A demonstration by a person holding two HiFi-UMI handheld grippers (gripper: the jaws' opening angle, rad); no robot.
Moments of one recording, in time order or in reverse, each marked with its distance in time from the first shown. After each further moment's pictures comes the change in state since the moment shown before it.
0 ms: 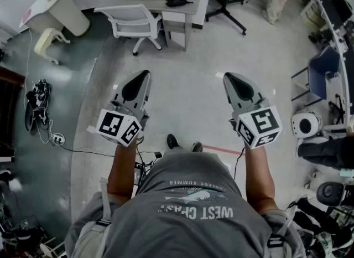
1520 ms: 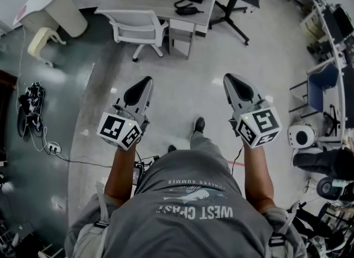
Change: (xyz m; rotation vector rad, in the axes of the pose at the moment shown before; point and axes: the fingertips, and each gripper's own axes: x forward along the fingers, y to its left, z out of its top) left arm 0.021 0.139 -0.031 -0.076 0.006 -0.012; right arm 0.151 0.009 0.017 0.016 -0.002 0.006
